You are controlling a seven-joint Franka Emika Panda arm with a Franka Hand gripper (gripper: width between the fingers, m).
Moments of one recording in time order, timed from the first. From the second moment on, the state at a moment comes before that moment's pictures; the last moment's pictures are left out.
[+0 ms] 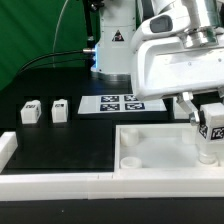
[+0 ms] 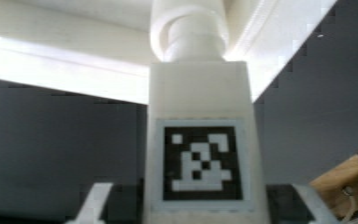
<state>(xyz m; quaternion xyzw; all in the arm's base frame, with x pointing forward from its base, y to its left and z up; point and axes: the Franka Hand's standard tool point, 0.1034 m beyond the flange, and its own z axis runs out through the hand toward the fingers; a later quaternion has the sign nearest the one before) 0.622 0.117 0.090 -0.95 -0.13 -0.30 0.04</state>
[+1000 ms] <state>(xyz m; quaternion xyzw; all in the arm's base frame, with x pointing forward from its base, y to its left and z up) 0.621 0.116 0.081 -0.94 -0.13 -0.31 0.03</state>
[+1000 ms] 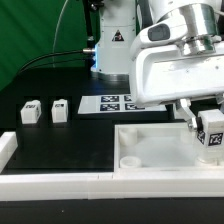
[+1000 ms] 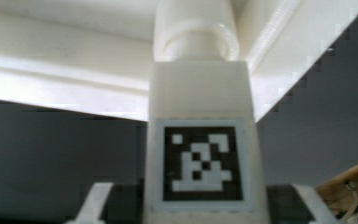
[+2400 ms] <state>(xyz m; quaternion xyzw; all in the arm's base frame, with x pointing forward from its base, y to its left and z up) 0.615 0.108 0.097 -0.95 -0.13 -0.29 0.03</state>
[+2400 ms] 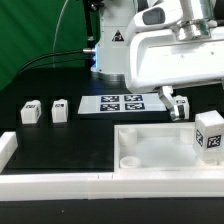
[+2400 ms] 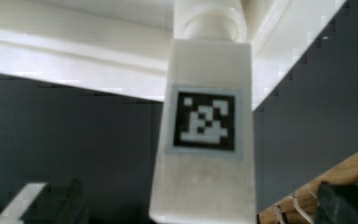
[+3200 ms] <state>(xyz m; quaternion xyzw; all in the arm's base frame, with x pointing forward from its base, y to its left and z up) 0.608 0.105 0.097 -0.97 -0.13 -0.19 0.04</state>
